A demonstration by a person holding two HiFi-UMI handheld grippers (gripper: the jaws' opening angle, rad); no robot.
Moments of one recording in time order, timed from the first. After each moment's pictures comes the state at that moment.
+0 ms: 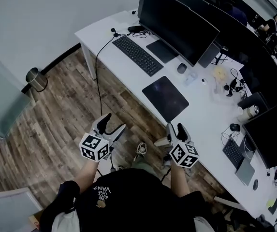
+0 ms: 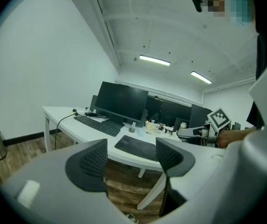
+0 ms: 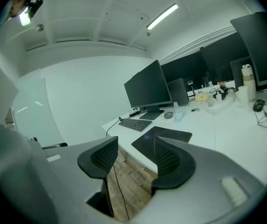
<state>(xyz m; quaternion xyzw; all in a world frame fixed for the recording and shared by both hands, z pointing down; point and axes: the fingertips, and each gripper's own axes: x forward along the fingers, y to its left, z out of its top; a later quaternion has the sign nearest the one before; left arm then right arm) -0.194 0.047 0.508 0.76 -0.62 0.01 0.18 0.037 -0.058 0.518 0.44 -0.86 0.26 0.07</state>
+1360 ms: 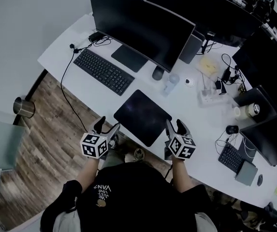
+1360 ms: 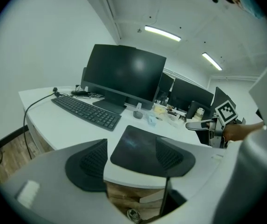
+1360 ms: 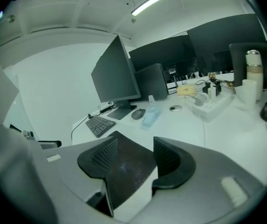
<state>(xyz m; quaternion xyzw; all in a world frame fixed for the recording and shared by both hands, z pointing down) -0.174 -0.178 0.594 0.75 -0.58 0.12 0.28 0.102 -0.257 0.598 0.51 -0.80 0.30 0.14</state>
